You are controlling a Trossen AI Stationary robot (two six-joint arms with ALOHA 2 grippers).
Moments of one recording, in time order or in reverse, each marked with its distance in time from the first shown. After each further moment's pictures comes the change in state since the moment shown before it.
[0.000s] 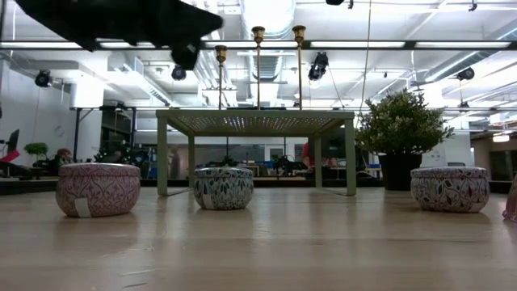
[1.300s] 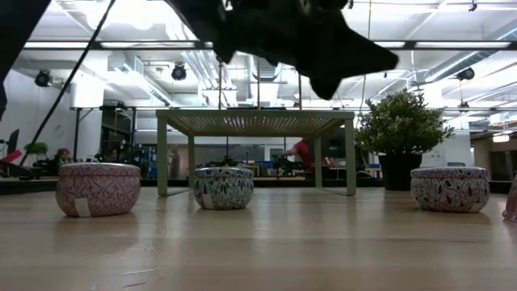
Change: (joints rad) left arm -0.042 0.837 0.847 -0.295 0.222 0.097; right arm 0.115 -0.268 -0.095 -0.053 0.053 -0.028
